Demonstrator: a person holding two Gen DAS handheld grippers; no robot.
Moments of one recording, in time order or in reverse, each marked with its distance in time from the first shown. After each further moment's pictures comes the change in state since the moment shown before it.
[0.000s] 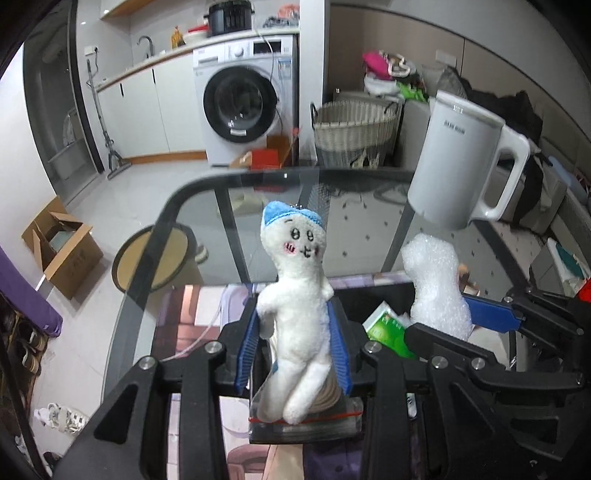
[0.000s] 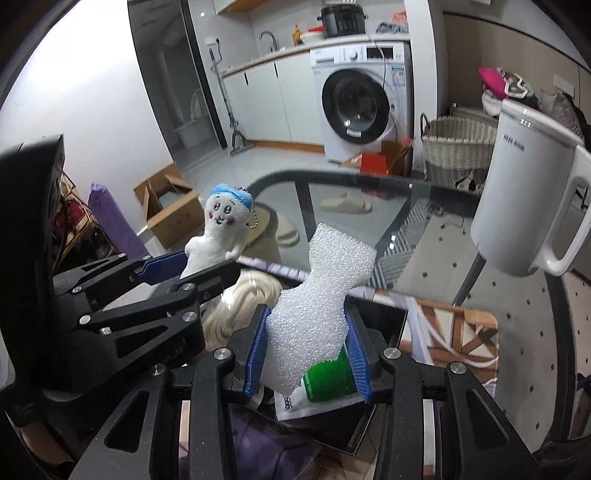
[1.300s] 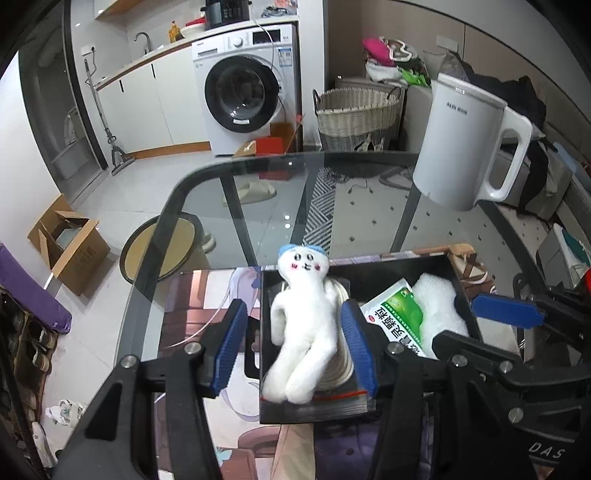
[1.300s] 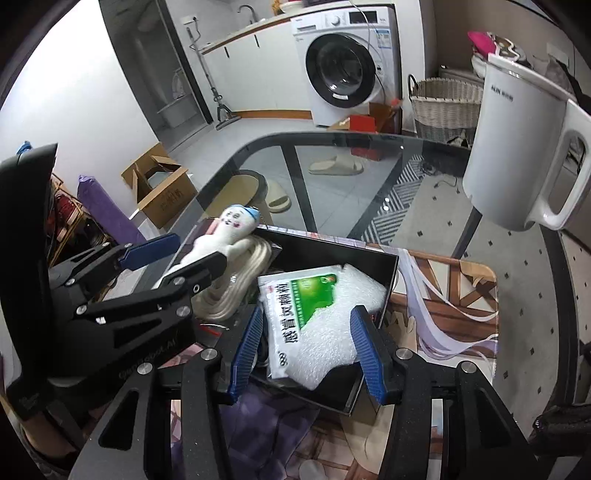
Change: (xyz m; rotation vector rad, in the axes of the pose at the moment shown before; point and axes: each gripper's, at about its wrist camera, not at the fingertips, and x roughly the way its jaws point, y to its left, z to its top) left arm -0.010 0.008 -0.006 0.017 0.024 0.023; right arm 0.004 -0.007 -0.016 0.065 0.115 -0.016
